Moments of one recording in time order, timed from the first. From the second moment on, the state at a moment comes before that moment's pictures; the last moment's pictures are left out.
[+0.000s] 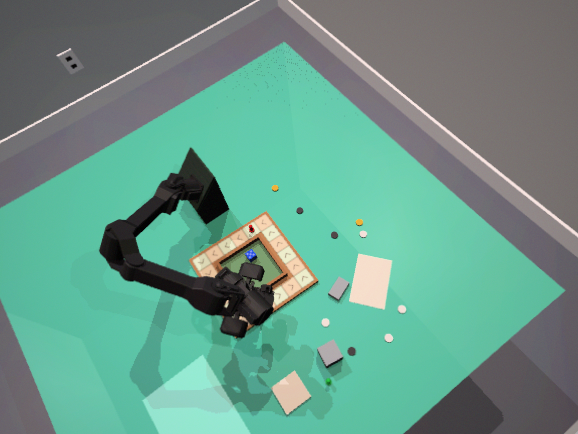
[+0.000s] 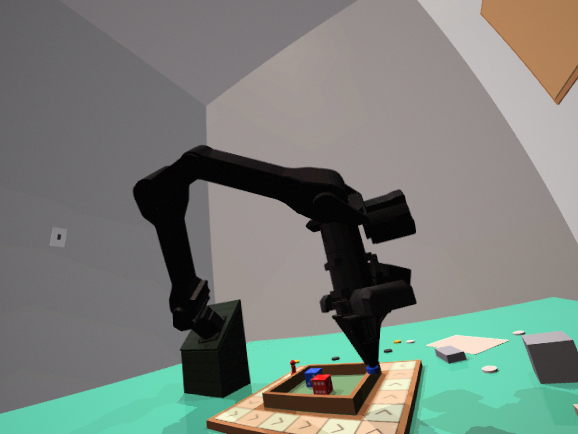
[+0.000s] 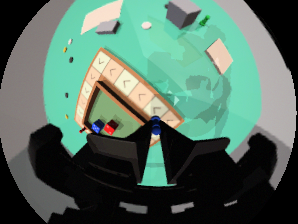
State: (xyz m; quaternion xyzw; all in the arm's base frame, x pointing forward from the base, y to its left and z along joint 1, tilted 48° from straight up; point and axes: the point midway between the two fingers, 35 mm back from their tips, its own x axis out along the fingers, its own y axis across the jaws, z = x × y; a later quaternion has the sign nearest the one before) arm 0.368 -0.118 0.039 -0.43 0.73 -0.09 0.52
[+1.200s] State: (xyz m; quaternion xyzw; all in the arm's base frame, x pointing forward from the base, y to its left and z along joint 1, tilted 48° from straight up) arm 0.366 -0.151 0.010 -0.43 0.73 -0.09 0.52
